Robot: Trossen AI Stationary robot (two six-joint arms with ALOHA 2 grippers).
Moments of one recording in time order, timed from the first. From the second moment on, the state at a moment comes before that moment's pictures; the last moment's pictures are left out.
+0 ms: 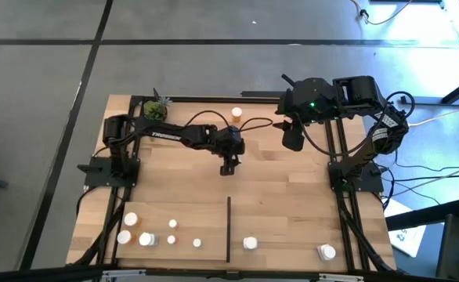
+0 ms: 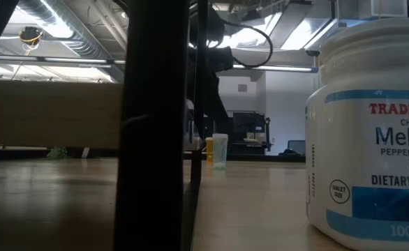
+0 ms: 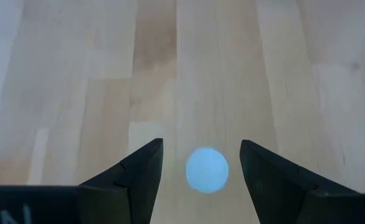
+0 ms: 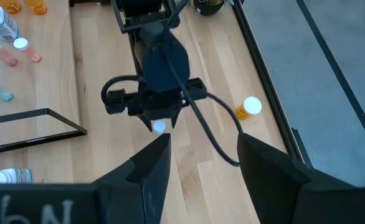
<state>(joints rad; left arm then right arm) 0.15 1.86 1.26 -0.29 0.05 0.14 -0.02 1.65 2.34 -1.56 0.22 0.10</state>
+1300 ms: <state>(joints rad) 0.15 1.93 1.26 -0.30 -0.01 0.13 -0.02 1.65 2.34 -1.55 0.22 0.10</state>
